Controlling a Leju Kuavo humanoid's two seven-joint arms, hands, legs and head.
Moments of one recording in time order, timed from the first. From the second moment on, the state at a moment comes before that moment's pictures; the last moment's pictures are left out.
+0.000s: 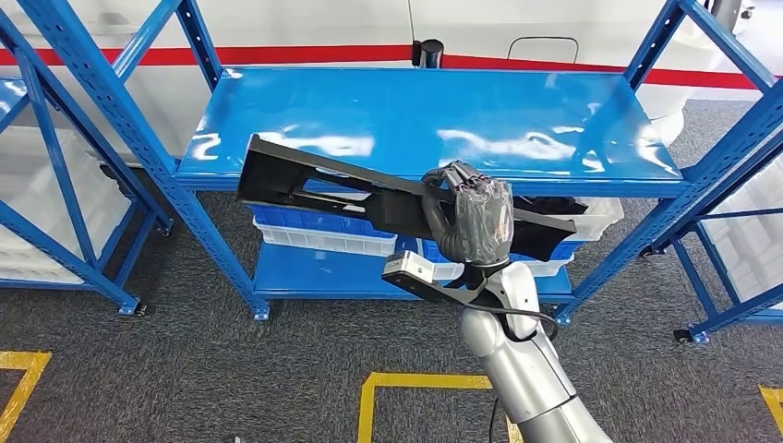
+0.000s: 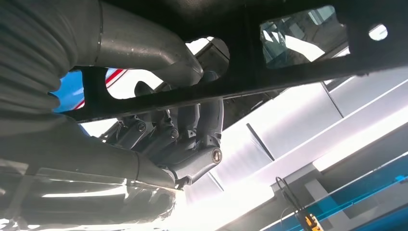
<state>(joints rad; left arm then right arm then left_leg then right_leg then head) -0.09 -0.24 0.36 -0.17 0.01 0.03 -0.26 -0.47 0.07 0.43 -1.20 1.02 -0.59 -0.33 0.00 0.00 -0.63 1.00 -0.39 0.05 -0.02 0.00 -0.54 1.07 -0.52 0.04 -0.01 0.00</state>
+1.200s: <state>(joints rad) -0.11 -0.24 0.36 -0.17 -0.01 0.01 -0.25 -0.47 0.06 0.43 -1.17 1.03 -0.61 -0.32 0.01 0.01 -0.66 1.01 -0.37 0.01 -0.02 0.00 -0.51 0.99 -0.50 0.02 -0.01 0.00</state>
